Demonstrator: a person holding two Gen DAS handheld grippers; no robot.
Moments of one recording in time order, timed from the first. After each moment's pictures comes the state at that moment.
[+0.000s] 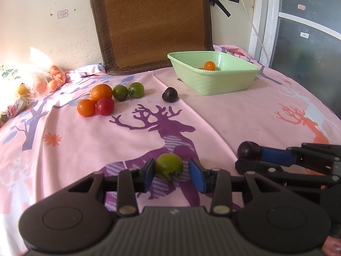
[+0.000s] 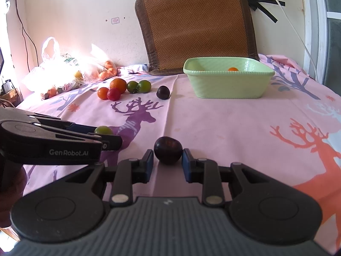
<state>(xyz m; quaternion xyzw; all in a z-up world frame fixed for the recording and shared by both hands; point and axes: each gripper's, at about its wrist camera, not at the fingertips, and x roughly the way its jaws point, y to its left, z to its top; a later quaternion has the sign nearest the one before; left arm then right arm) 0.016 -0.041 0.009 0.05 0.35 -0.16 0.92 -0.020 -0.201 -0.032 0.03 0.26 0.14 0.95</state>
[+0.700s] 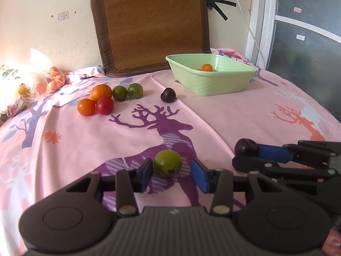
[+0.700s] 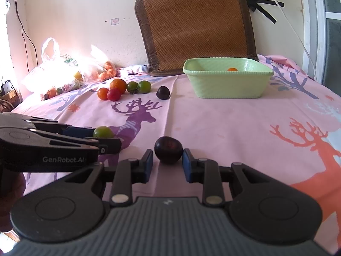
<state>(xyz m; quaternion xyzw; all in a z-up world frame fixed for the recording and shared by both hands) 0.007 -0.037 0.006 0.05 0.34 -0.17 0.93 -0.023 -0.200 -0.033 0.03 0.26 0.14 0.96</state>
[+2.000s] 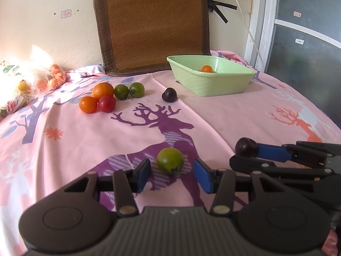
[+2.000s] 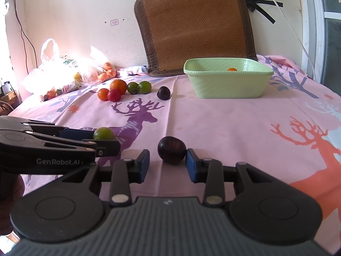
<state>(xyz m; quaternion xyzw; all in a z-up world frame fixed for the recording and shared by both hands) 0.004 -0.030 0.006 0.04 0.33 -0.17 0.93 -0.023 -0.201 -0.034 0.04 0.26 0.14 0.96</state>
